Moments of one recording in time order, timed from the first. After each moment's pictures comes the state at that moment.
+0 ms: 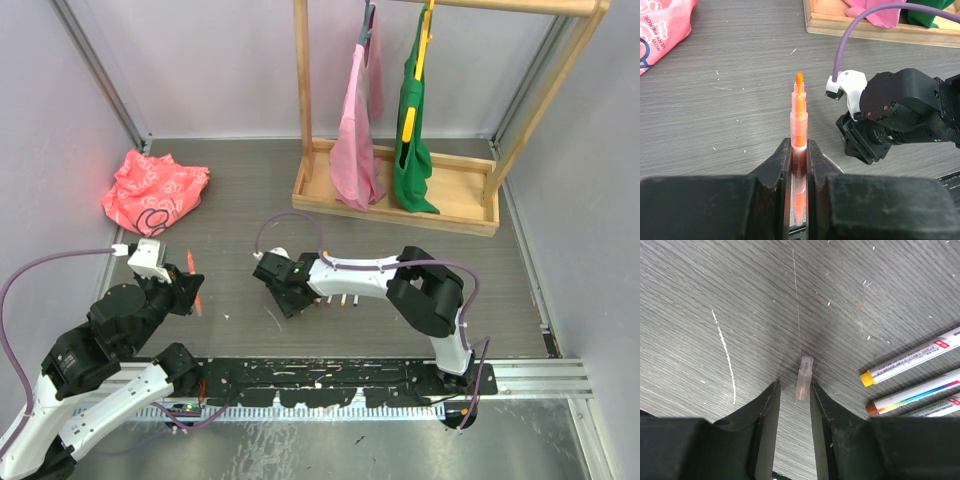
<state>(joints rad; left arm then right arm) -0.80 0.33 0.88 -0.90 -0.44 -0.39 1.14 1.96 1.35 -0.60 0.13 0.52</state>
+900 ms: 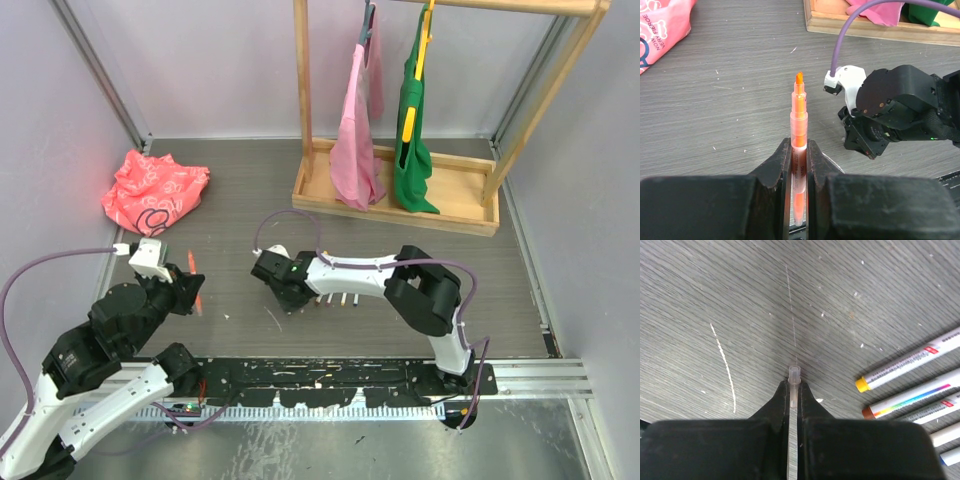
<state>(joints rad) -0.80 0.33 0.88 -0.90 -0.44 -0.39 1.13 2.00 1.40 -0.63 0.15 0.53</state>
